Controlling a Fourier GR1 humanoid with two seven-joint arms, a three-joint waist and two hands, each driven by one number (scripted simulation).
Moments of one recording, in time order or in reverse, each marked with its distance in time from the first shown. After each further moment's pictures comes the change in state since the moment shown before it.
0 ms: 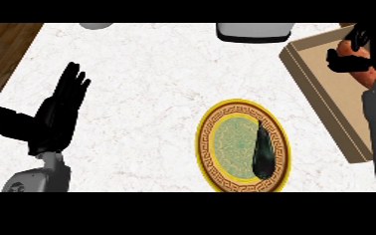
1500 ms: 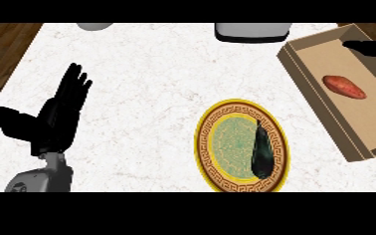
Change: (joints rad) left arm 0.003 -0.009 -0.005 0.002 -0.008 0.006 0.004; right arm -0.242 -0.117 -0.430 0.618 -0.482 -0.069 -0.486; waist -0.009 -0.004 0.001
